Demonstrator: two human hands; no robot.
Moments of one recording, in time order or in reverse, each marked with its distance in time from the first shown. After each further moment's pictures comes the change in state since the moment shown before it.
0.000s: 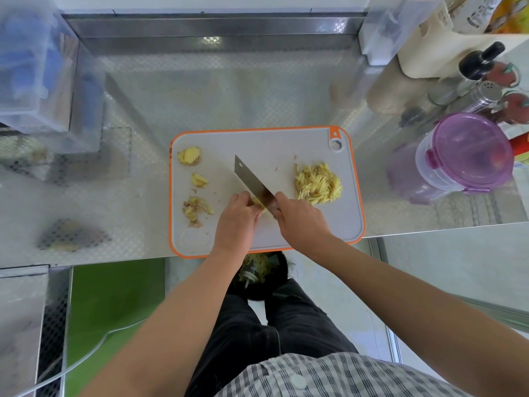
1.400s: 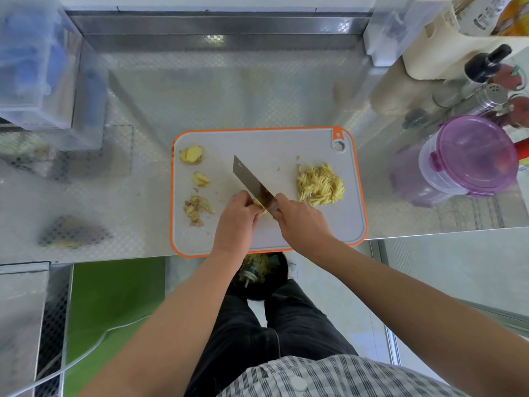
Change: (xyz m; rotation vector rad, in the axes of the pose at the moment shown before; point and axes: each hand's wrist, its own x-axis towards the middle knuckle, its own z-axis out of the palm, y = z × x) left_hand -0.003 0.000 -0.002 -0.114 0.006 -0.032; right_hand 0.000 0.001 0.001 -0.015 0.001 -0.028
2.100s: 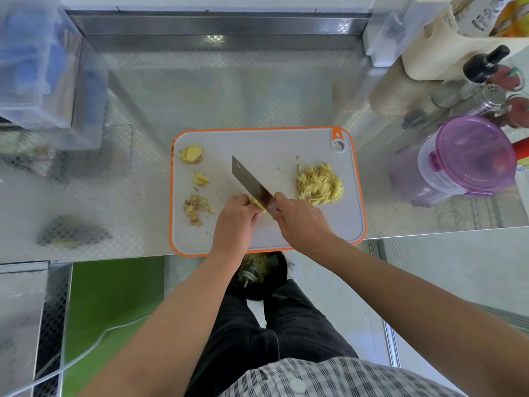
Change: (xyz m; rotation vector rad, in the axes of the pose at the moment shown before) left_hand 0.002 -0.001 -0.002 0.039 0.002 -0.007; right_hand 0.001 -0.001 -0.001 0.005 0.002 -0.011
